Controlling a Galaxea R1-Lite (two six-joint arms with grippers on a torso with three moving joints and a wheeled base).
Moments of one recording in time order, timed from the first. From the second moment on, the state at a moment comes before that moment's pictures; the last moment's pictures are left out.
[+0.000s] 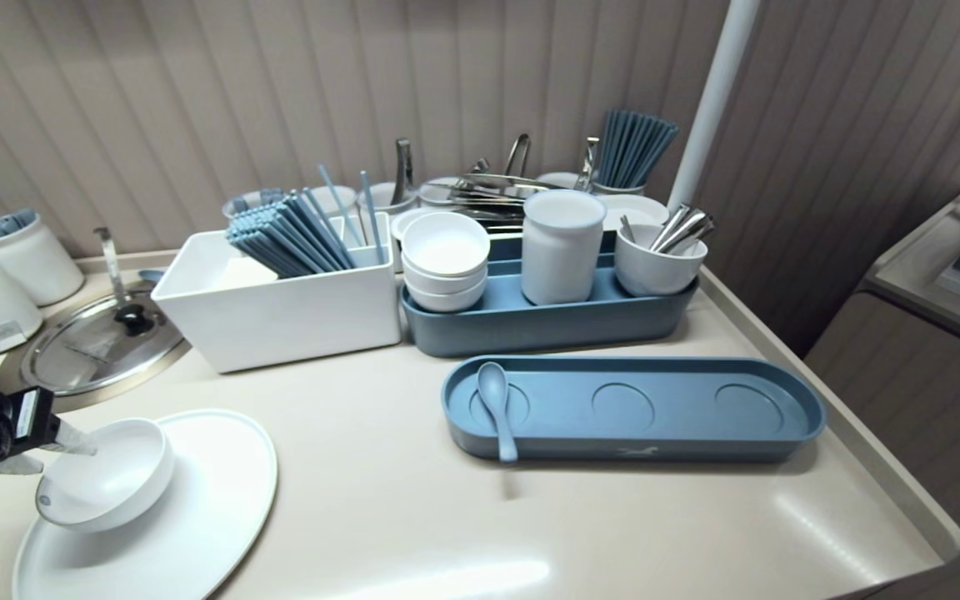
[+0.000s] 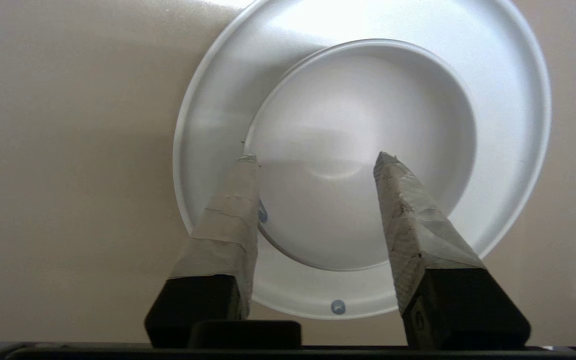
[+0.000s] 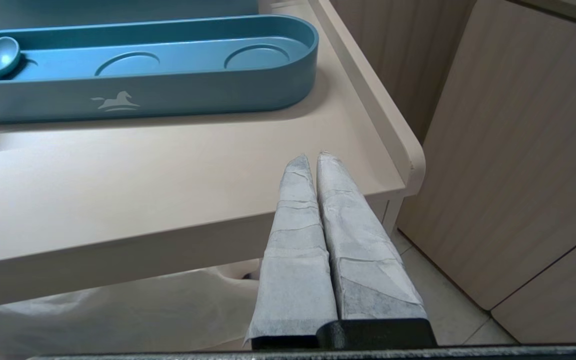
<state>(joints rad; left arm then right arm) 0.46 1.66 -1.22 0.69 -0.26 0.11 0.00 0.00 0.00 0.00 0.00 0.01</state>
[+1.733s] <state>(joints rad) 0.20 1.61 -1.68 0.88 -0.28 0.11 0.00 0.00 0.00 0.00 0.00 0.01</state>
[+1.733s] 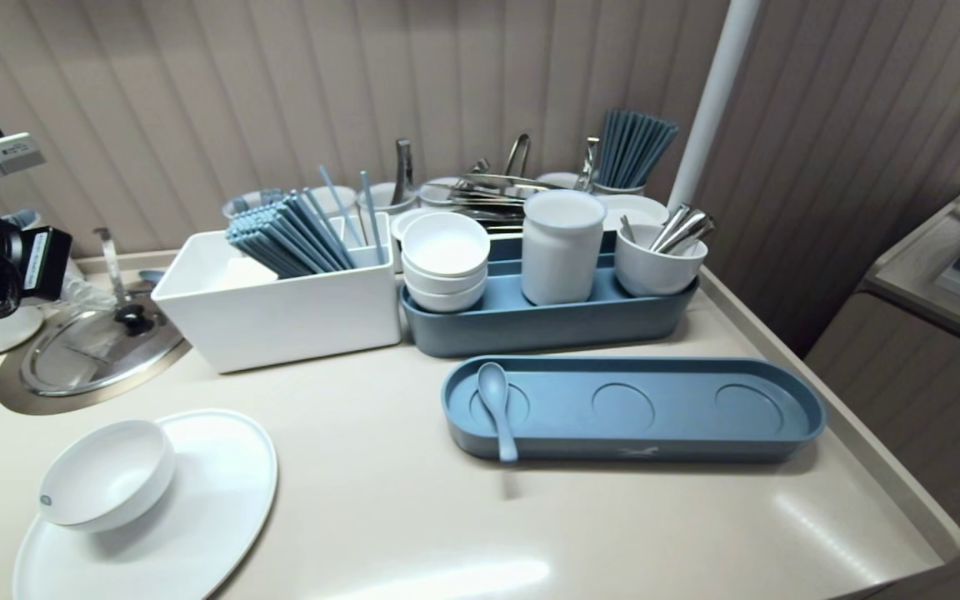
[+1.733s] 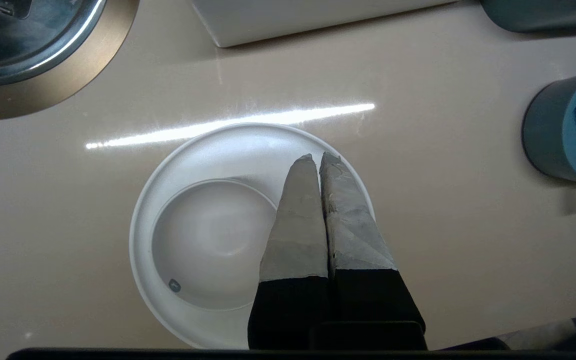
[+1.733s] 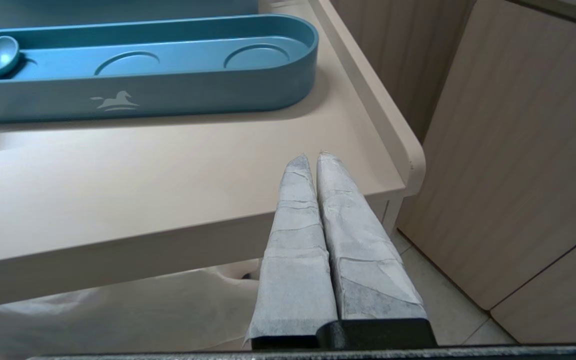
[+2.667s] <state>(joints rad) 0.13 1.66 -1.70 0.88 -0.28 0.09 0.00 0.00 0.00 0.00 0.00 0.01</state>
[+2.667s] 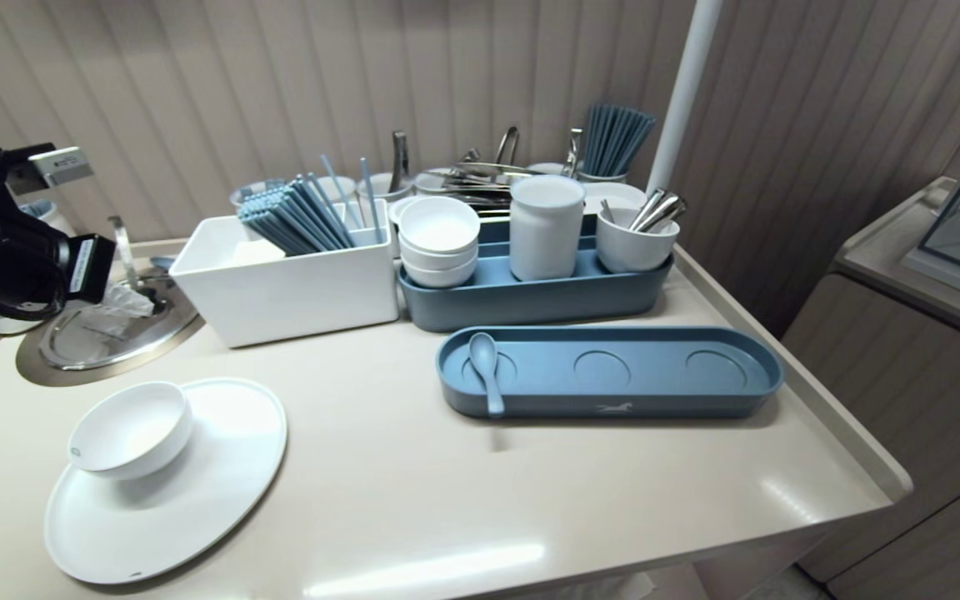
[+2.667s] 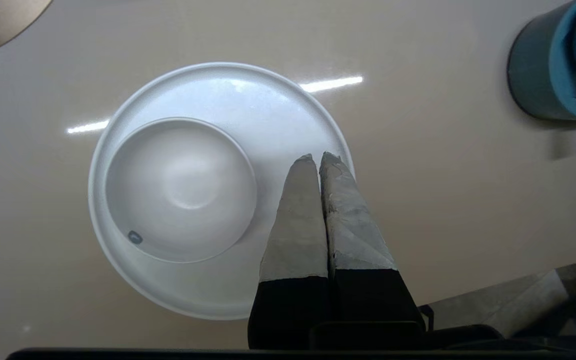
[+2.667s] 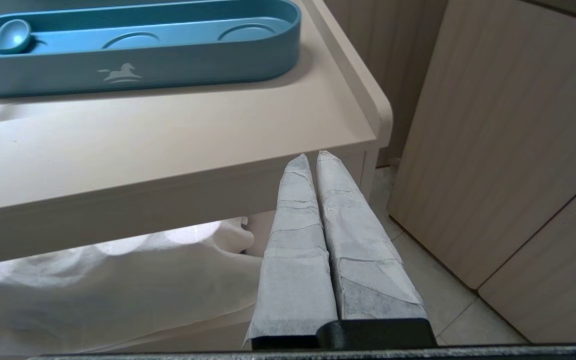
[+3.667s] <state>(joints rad) 0.01 1.70 -1.67 0.88 -0.27 0.01 0.00 0.00 0.00 0.00 0.00 0.01</state>
